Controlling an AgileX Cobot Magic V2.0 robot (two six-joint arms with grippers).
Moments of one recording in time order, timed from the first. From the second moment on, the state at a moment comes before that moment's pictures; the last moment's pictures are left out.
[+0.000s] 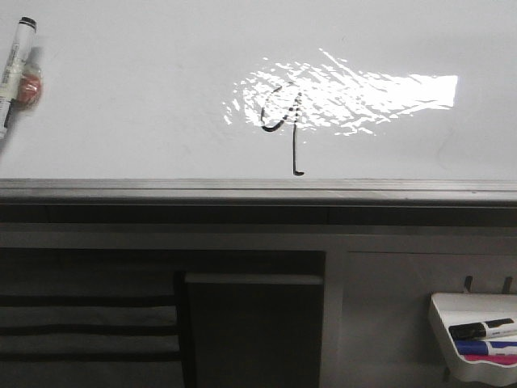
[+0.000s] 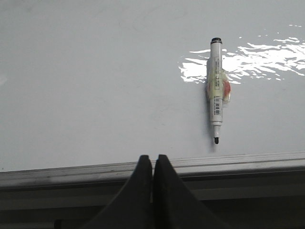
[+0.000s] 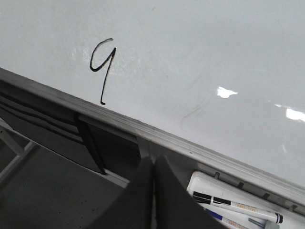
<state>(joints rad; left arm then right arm) -0.05 -0.01 -0.01 -0.08 0.07 0.15 0.33 0.58 -0.62 0.11 0.56 -0.09</state>
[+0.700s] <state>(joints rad) -0.05 -0.01 -0.01 -0.08 0.07 0.15 0.01 -0.01 0.01 0.12 0.01 -0.09</state>
